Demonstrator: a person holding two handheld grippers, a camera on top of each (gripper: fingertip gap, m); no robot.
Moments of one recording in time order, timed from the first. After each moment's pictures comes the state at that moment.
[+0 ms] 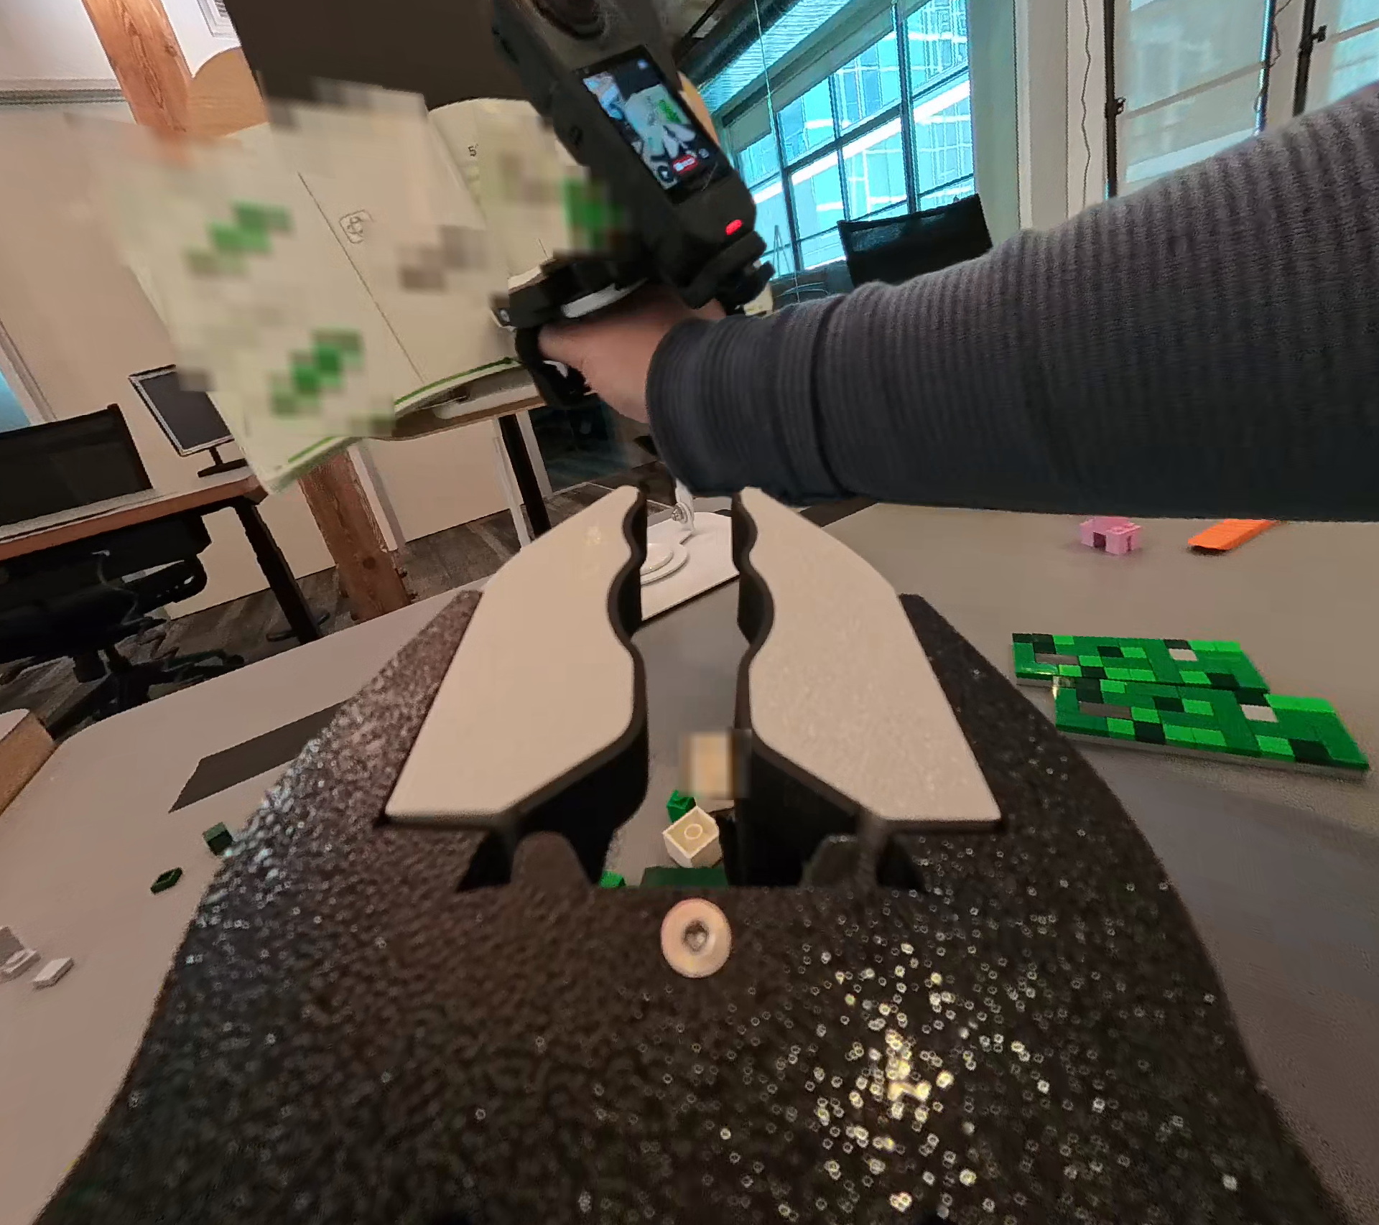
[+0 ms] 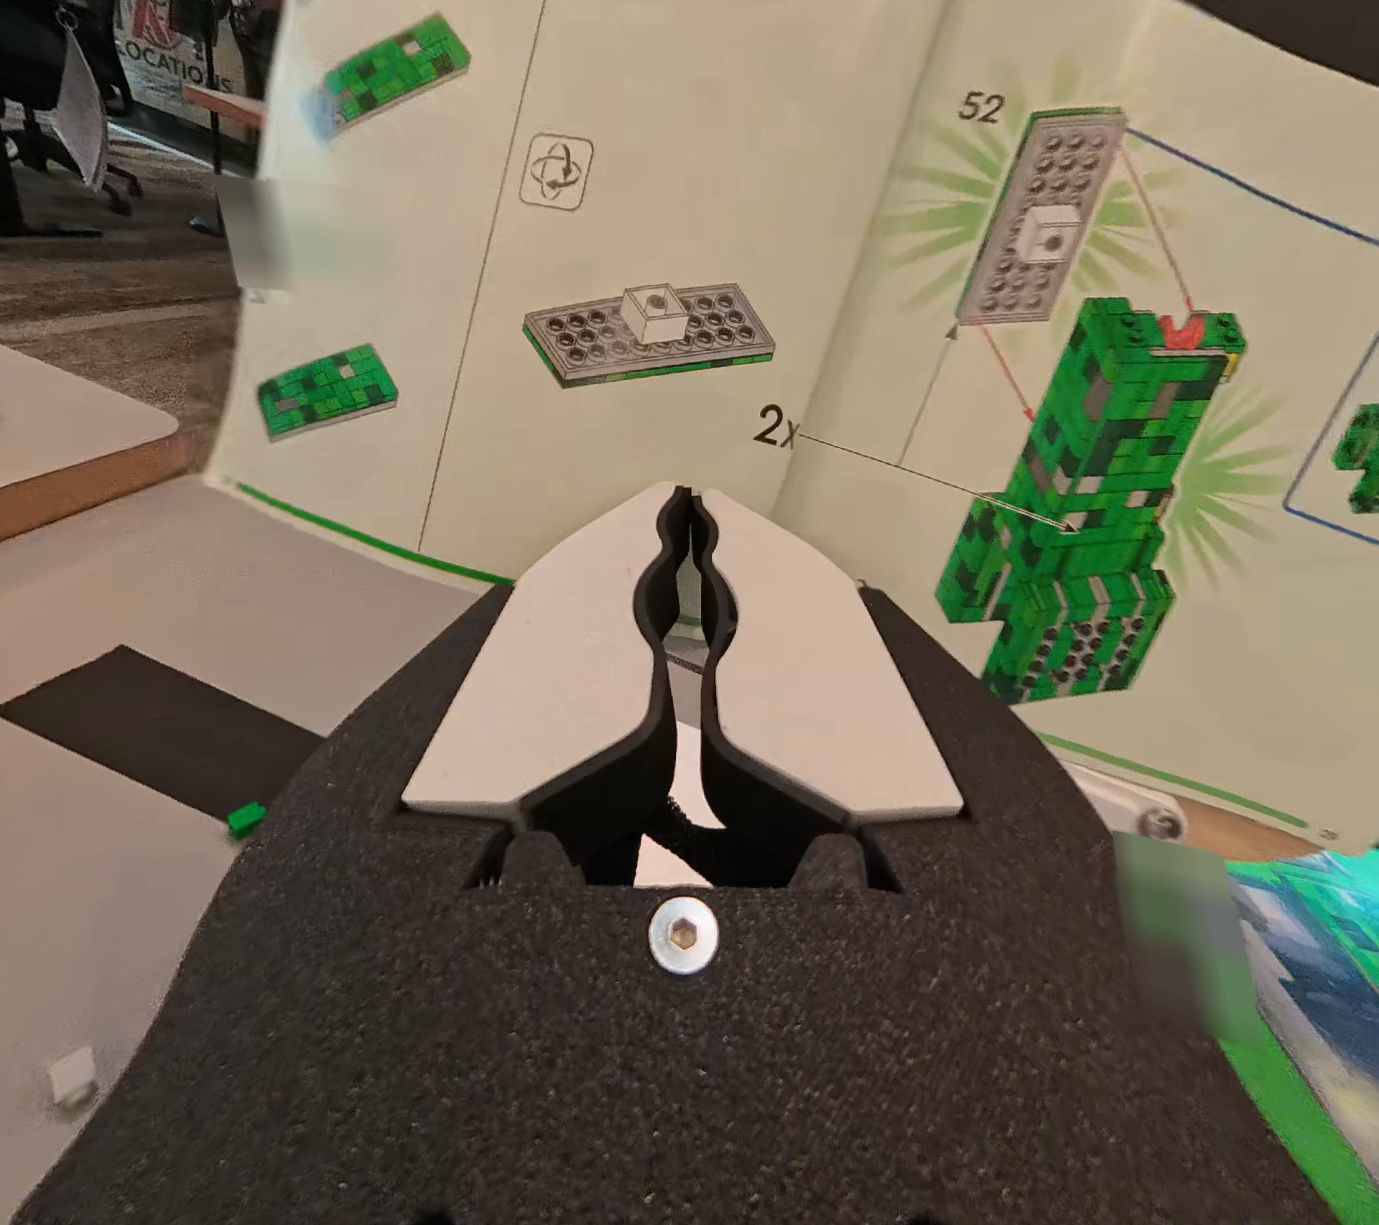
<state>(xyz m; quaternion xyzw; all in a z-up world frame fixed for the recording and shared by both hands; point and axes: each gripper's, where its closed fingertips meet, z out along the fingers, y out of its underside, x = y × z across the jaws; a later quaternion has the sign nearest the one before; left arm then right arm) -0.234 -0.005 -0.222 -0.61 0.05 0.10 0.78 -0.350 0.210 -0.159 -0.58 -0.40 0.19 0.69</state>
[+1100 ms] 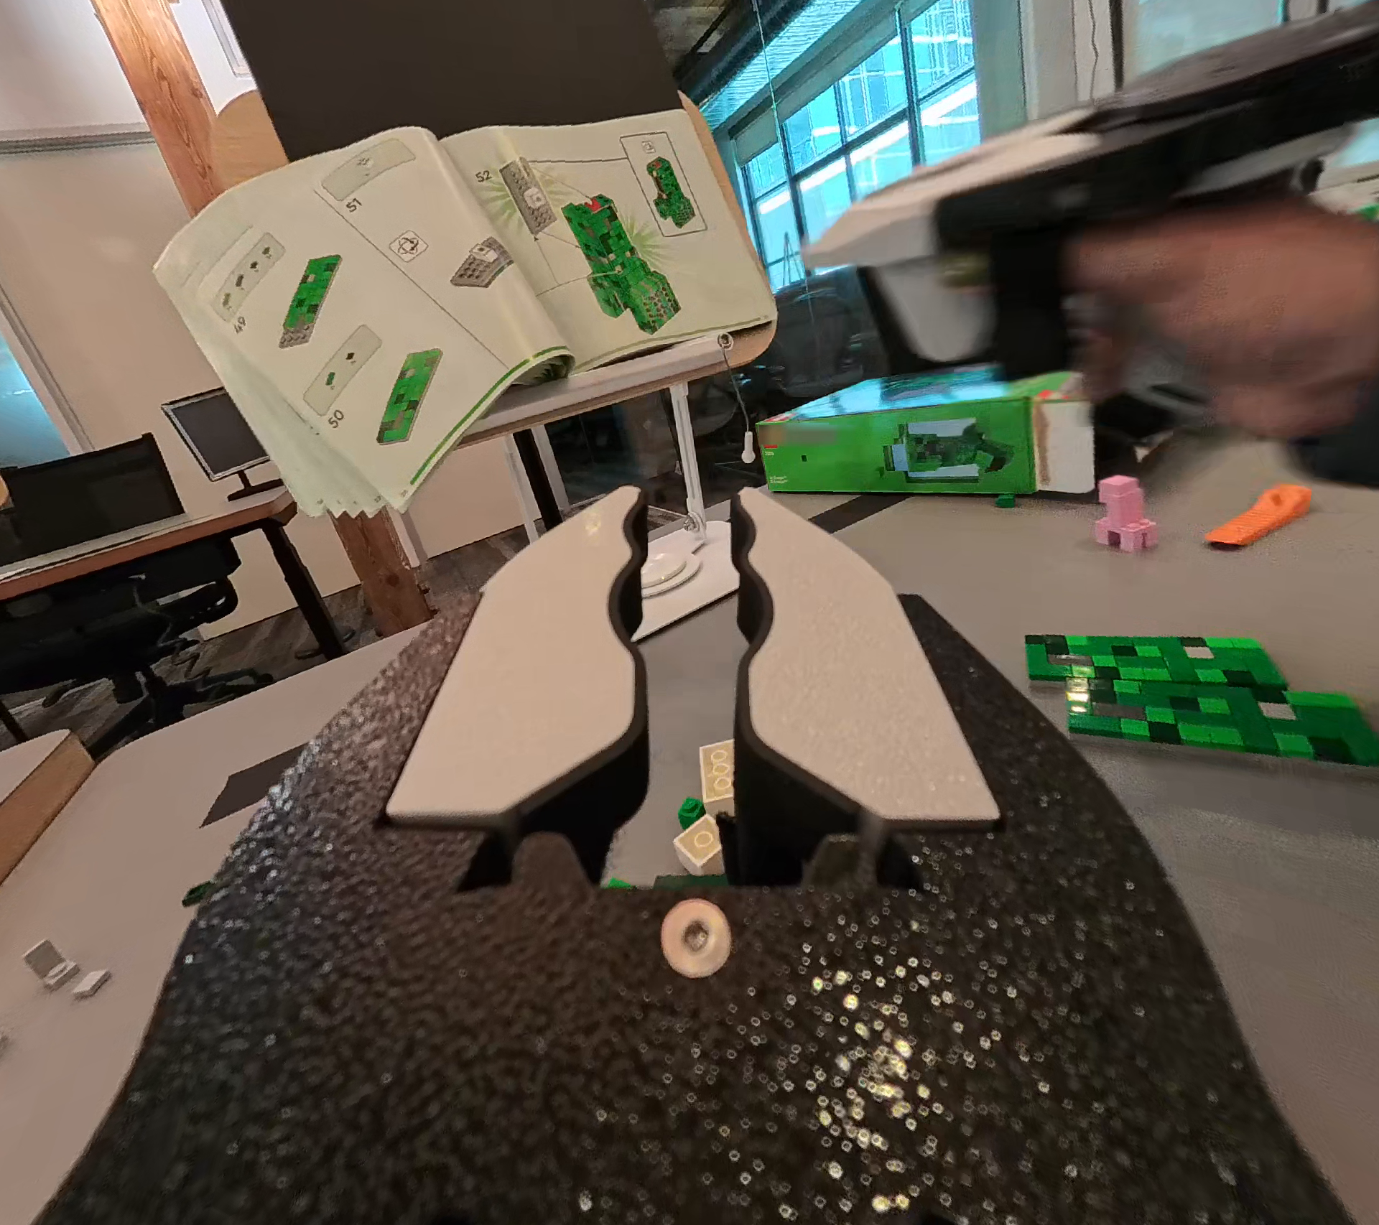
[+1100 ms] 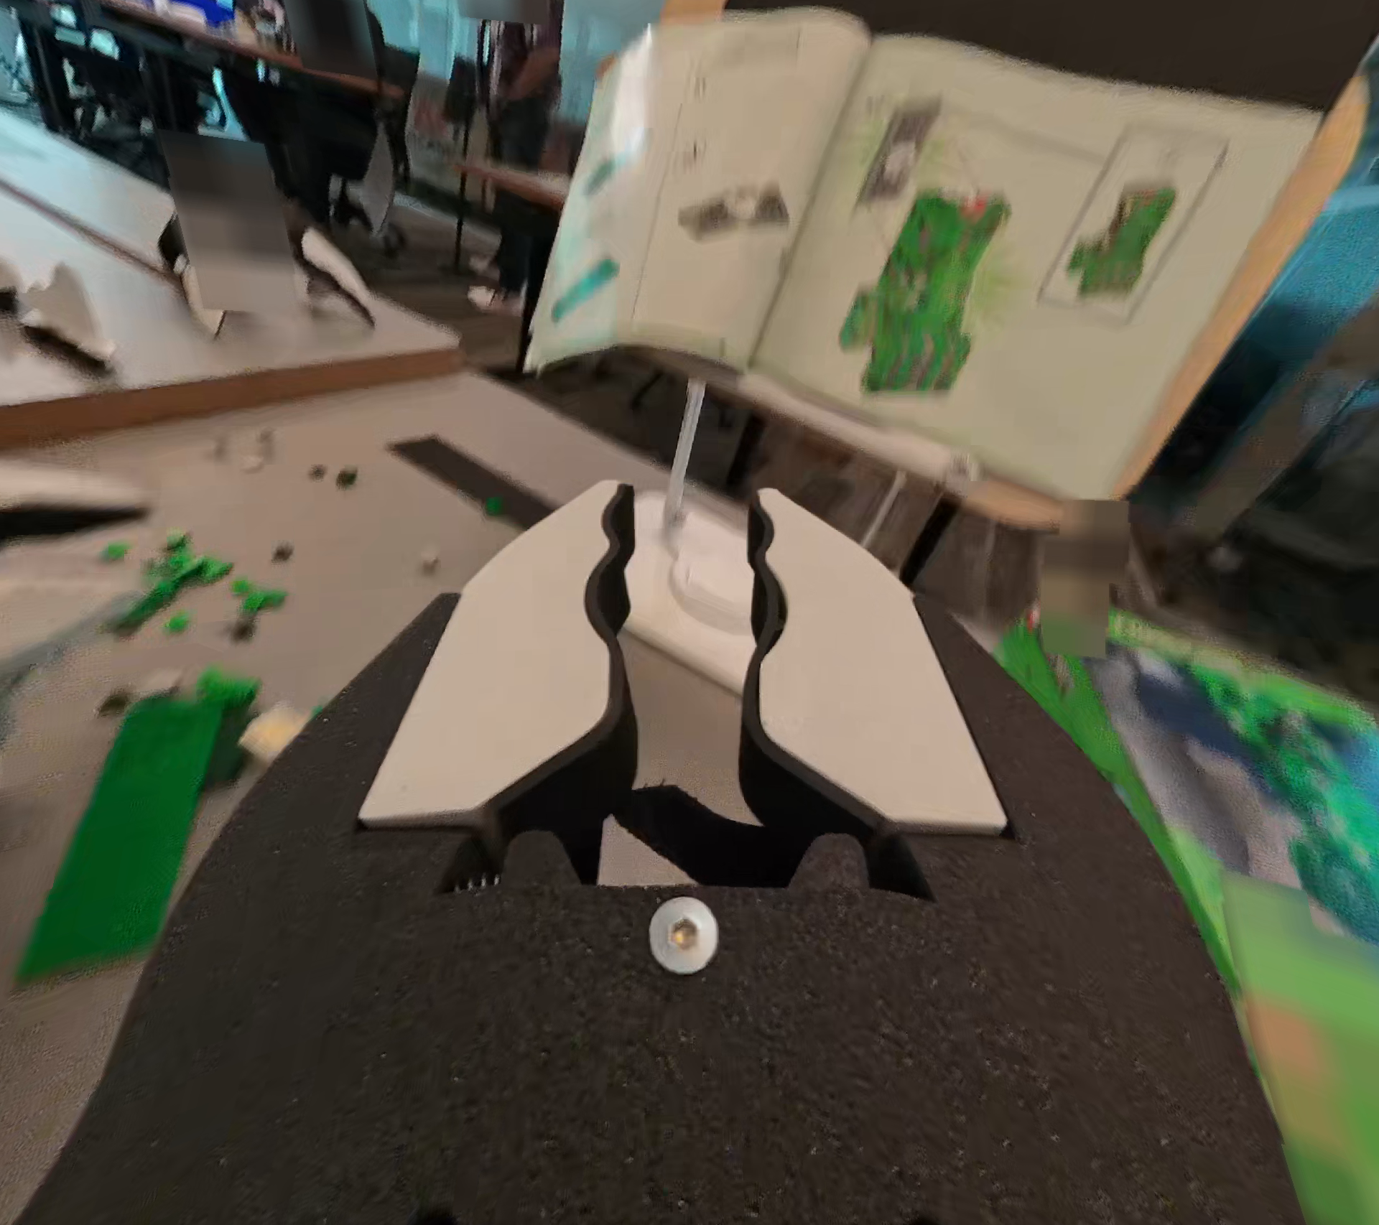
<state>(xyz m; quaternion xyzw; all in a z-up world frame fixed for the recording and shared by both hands) -0.231 -0.007 -0.218 -0.60 0.06 0.12 0.79 -0.171 0.111 -0.175 -0.54 -0.46 0.29 0.64</state>
